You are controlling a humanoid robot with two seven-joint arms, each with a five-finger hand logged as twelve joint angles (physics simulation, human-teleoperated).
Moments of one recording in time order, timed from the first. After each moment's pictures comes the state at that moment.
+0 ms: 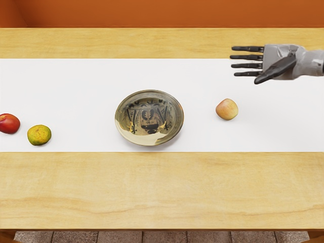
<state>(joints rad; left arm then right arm) 0.01 0.00 0.26 -0.11 0.04 -0.08 0.00 1.09 -0.78 0.43 0.95 0.26 0.61 -0.54</state>
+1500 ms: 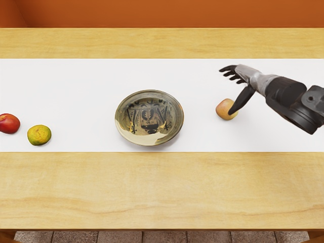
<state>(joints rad) 0.01 0.00 0.26 -0.11 0.04 -0.08 0.00 1.10 -0.67 0.19 1.40 -0.81 -0.19 -0.42</state>
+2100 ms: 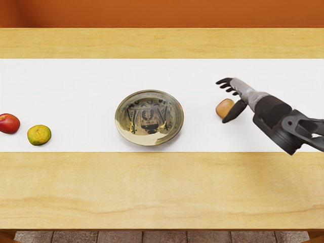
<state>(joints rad) 0.01 0.00 0.26 -0.11 0.04 -0.08 0.00 1.03 -0.60 0.12 1.41 -0.88 -0.38 -0.42</state>
